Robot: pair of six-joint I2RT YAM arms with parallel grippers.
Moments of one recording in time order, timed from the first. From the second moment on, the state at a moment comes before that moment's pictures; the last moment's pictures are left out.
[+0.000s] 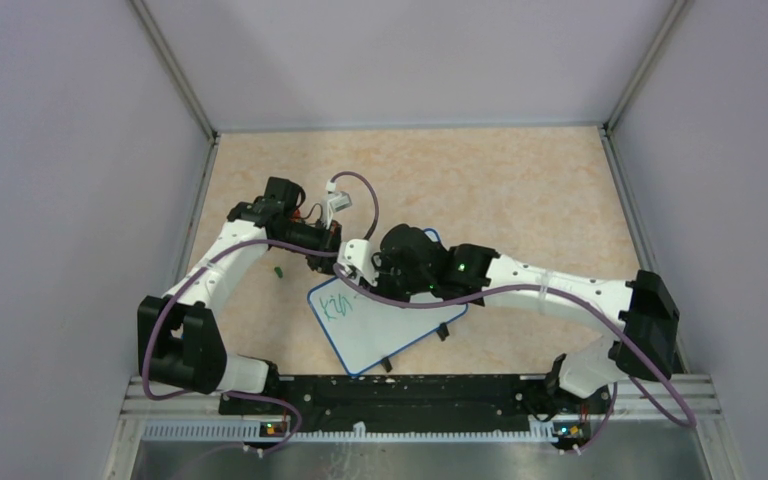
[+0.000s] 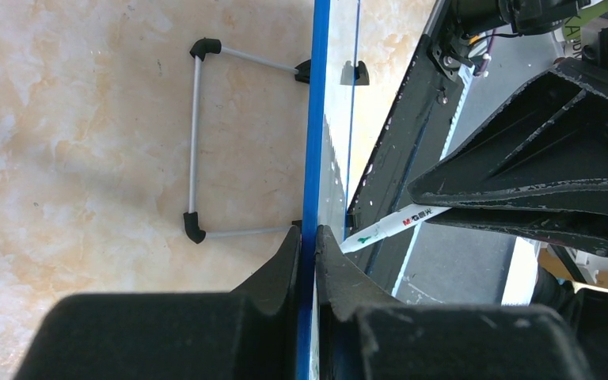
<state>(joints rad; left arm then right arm) -0.22 1.39 1.06 -0.87 0.97 0.30 1.14 1.47 1.23 -0.46 -0.10 -0.26</state>
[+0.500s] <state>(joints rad) -0.22 1.39 1.06 -0.87 0.97 0.30 1.14 1.50 1.24 -0.45 -0.13 -0.26</state>
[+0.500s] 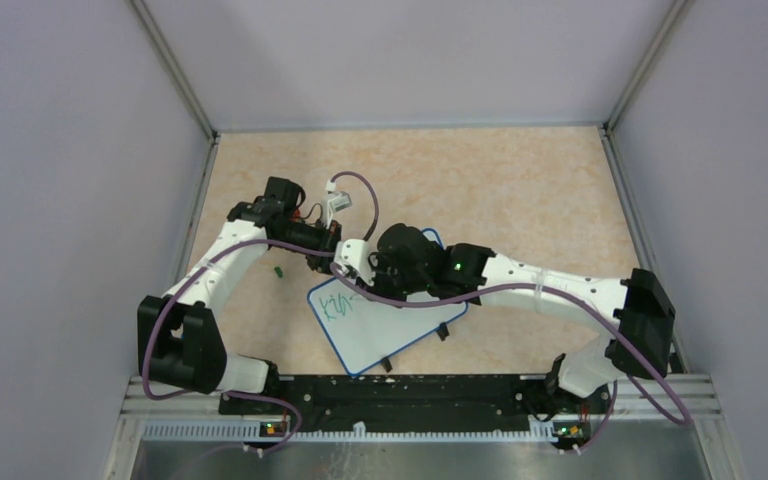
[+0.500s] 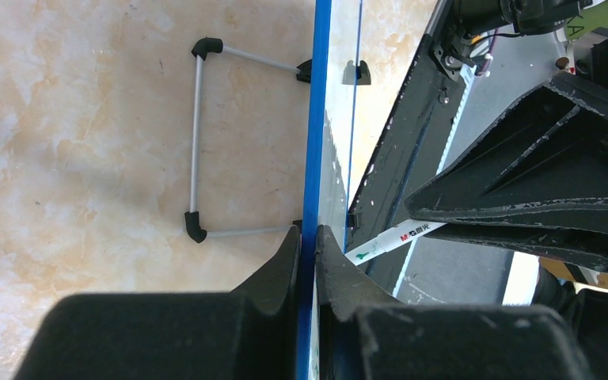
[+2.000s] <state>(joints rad) -0.22 1.39 1.06 -0.86 0.96 0.30 1.08 1.48 1.24 -0.43 -0.12 -0.22</state>
